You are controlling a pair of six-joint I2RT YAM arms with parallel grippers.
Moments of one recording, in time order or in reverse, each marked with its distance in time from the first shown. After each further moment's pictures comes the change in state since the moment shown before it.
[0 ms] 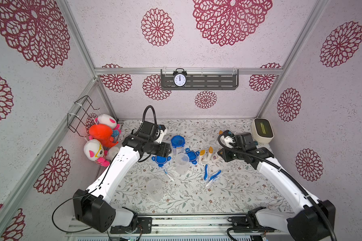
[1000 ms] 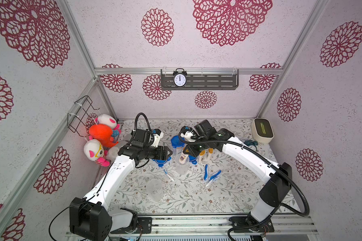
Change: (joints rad) left arm 0.060 -0.080 -0.206 0.232 0.196 -0.087; right arm 0.399 0.564 0.545 -0.166 -0.048 -0.091
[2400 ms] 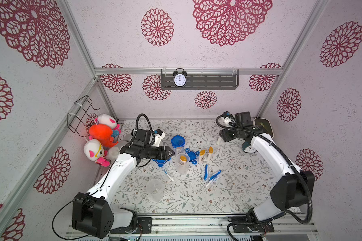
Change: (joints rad) left arm 0.008 0.051 -0.003 0.044 0.110 -0.024; right arm -0.573 -0.126 -0.177 0.150 0.204 -0.198
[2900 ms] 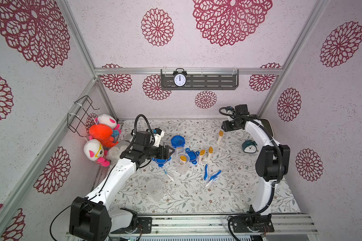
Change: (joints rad) left arm -0.018 -0.056 -0.097 0.189 -0.090 -0.010; right arm -0.076 0.420 0.369 -0.036 -0.077 0.175
